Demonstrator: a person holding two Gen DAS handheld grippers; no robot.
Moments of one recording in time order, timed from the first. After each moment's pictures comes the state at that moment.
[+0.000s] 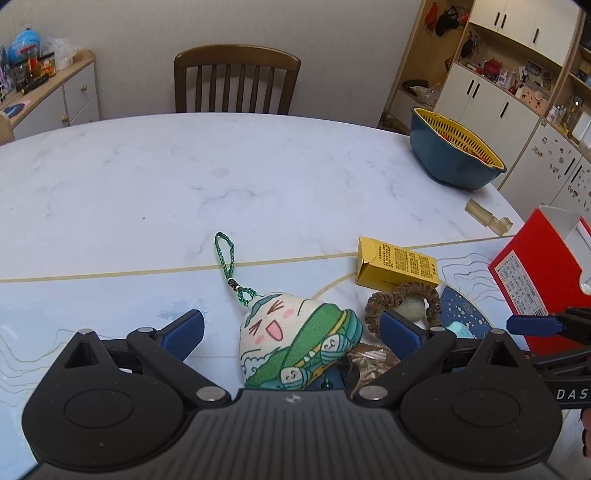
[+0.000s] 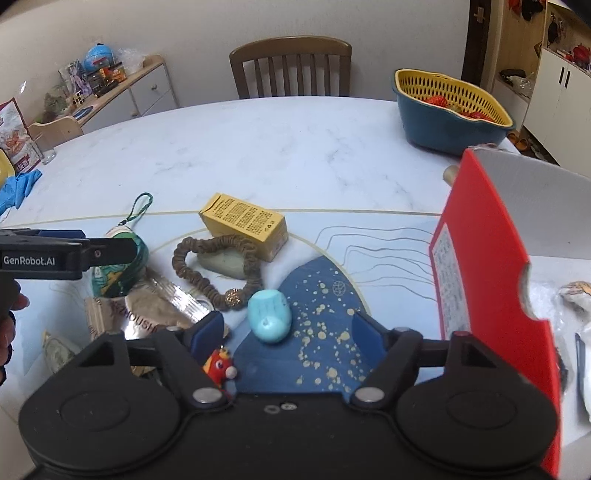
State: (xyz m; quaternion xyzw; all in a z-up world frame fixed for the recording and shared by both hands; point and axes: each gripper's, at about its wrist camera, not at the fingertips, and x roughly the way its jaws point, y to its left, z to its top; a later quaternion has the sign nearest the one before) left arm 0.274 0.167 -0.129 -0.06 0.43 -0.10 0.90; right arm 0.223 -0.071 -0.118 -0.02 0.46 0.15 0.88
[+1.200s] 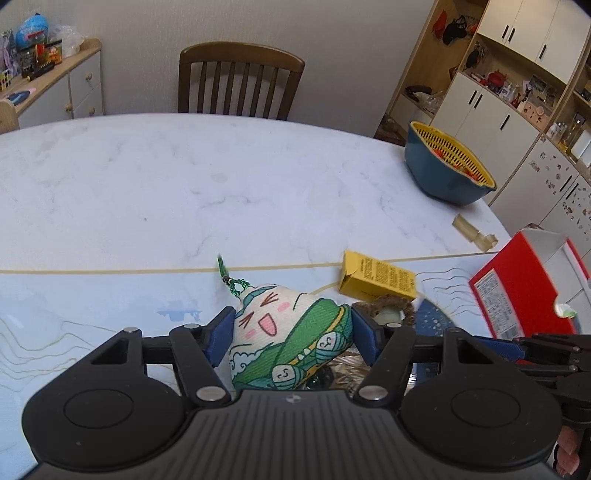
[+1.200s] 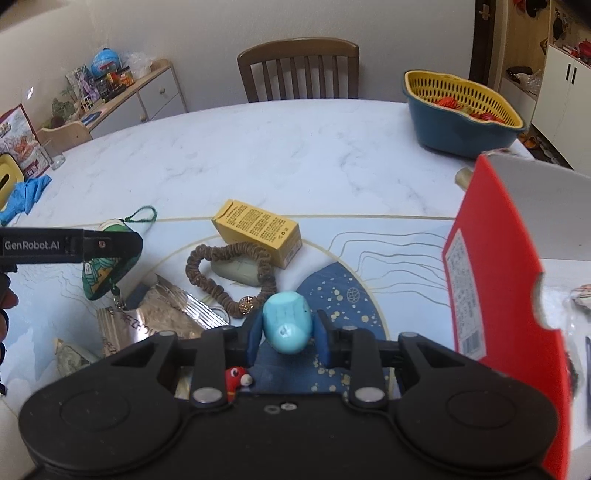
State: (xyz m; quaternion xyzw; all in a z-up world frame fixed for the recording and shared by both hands) left arm 0.266 0.168 -0.099 -0.08 0.43 -0.10 0.89; right arm 0.221 -0.070 -0.110 -0.01 0.45 0.16 0.88
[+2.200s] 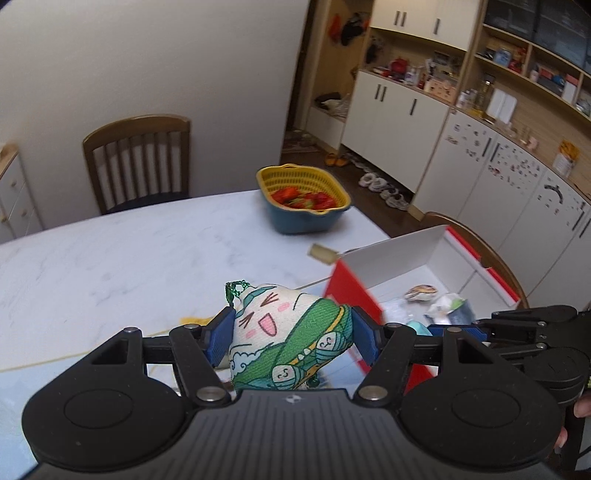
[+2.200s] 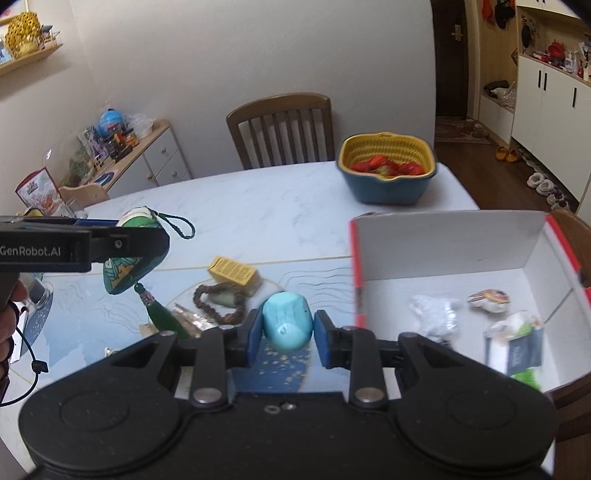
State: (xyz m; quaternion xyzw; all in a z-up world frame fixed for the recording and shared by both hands) left arm 0.214 0.026 0.025 0.00 0.37 -0.22 0.90; right arm 0.163 -0.173 -0.008 0.04 0.40 0.16 0.90
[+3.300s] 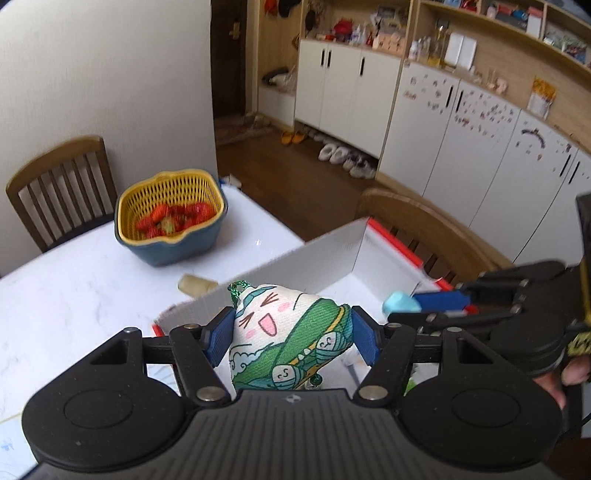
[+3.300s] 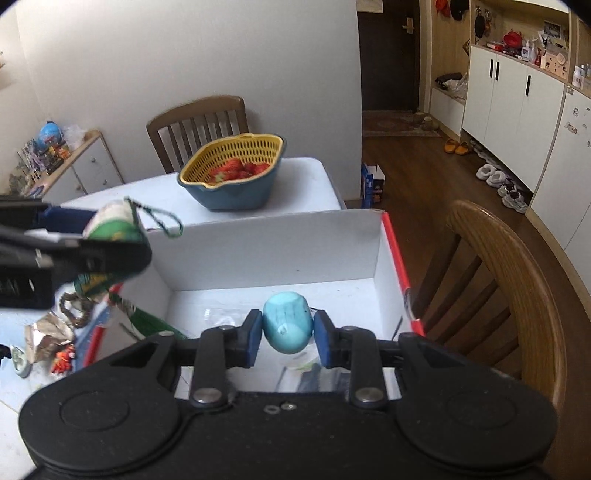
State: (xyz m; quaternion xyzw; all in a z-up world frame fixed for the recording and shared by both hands) left arm 0.264 -0.195 -0.008 0.08 0.39 -0.25 0.88; right arm 0.222 -0.359 -0.037 0.02 0.42 0.10 0.90
